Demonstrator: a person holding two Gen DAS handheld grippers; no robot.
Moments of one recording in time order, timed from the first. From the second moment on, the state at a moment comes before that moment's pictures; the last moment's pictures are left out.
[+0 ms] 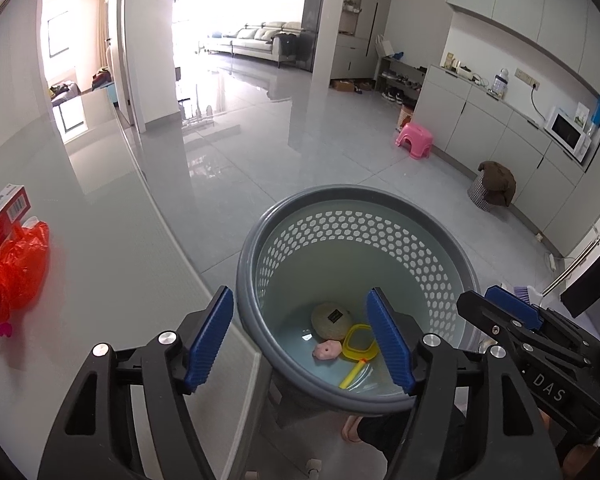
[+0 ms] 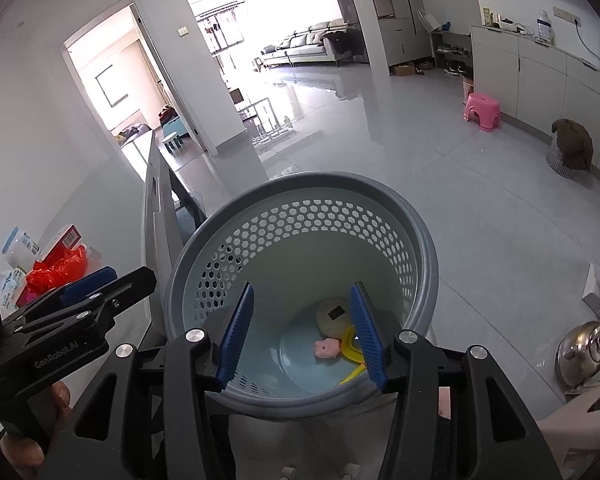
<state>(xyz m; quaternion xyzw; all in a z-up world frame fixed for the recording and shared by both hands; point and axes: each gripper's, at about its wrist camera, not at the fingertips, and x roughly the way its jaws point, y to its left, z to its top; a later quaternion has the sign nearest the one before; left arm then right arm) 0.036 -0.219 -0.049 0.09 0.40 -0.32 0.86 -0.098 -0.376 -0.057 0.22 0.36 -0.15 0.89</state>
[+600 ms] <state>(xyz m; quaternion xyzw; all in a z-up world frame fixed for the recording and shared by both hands) 0.016 -0.149 -0.019 0.06 0.36 -0.29 0.89 -0.108 -0.330 -0.027 0.18 0.33 -0.13 0.92</state>
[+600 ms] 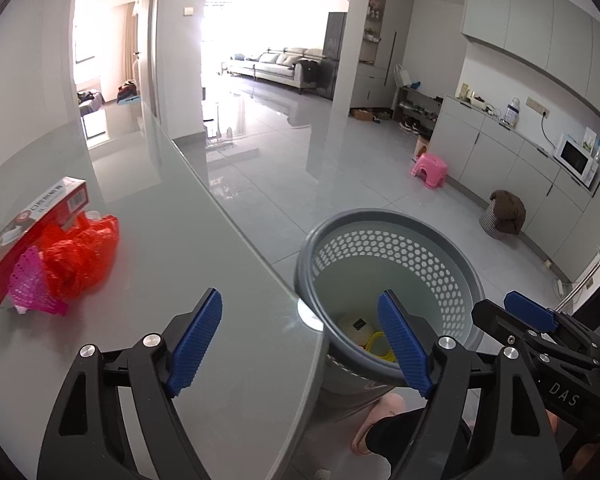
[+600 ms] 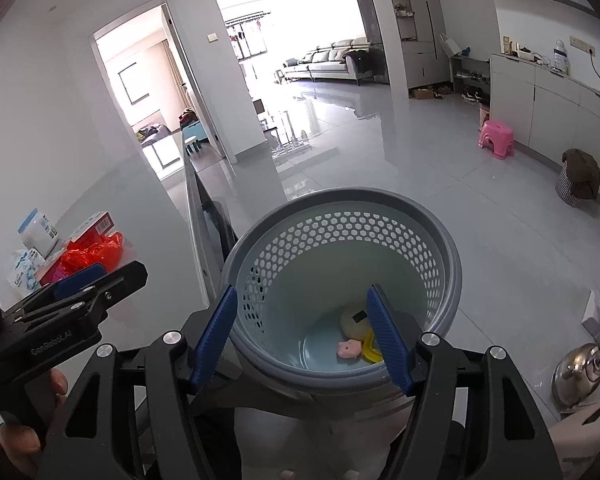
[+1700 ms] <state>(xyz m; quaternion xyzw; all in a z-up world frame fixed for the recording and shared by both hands) 0.019 0.054 -0.004 -0.03 0.33 -0.05 0.94 -0.024 -0.184 -0.029 0.10 0.36 0.06 0.92</state>
